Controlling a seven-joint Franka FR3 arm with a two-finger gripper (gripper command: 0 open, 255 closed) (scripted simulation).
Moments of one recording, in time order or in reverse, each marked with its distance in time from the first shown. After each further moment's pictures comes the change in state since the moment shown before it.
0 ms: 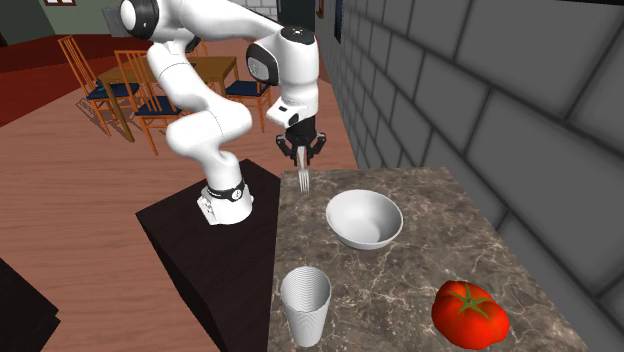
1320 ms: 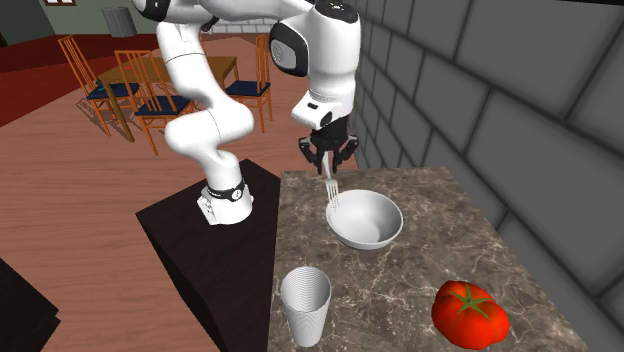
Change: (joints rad) arm -0.149 0.401 -0.054 0.366 -0.146 0.026 -0.064
